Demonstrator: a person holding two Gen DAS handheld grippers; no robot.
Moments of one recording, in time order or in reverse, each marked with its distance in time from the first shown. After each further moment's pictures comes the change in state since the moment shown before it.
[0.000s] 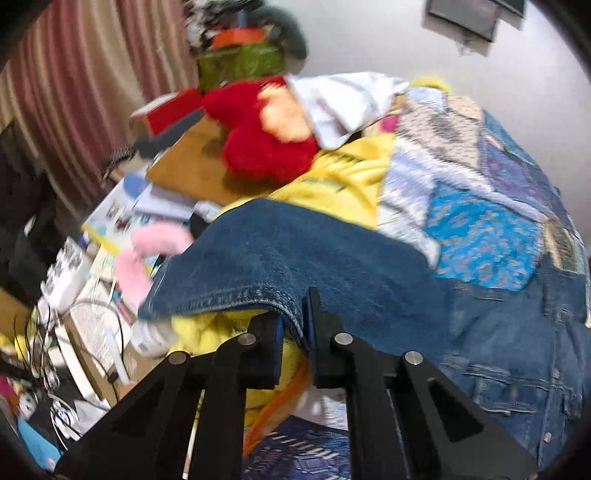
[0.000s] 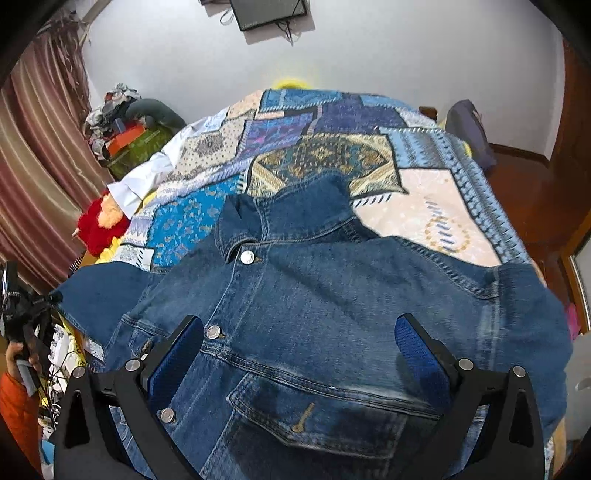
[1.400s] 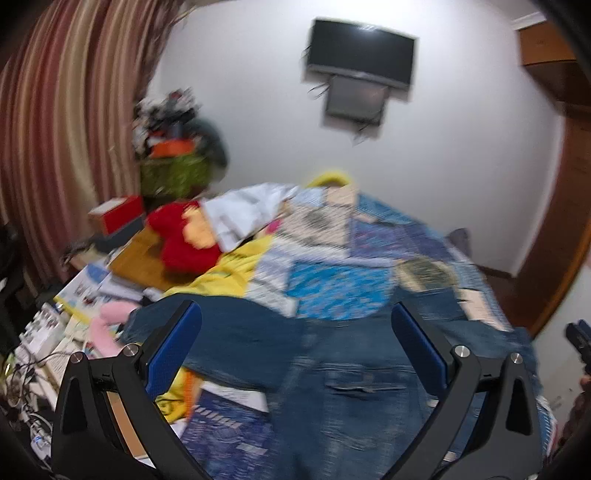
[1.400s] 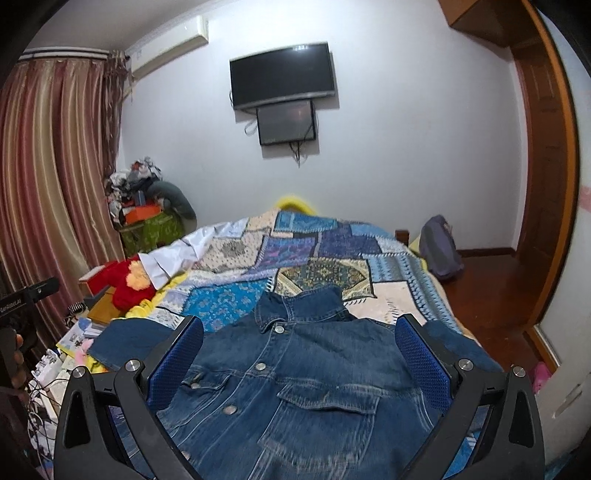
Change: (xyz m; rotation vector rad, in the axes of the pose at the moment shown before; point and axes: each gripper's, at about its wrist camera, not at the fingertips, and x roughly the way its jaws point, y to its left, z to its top) left arm -0.194 -0.058 -0.069 0.078 -0.400 -0.239; right arm -0.172 0.068 -0.057 -0.106 -0.451 -0.088
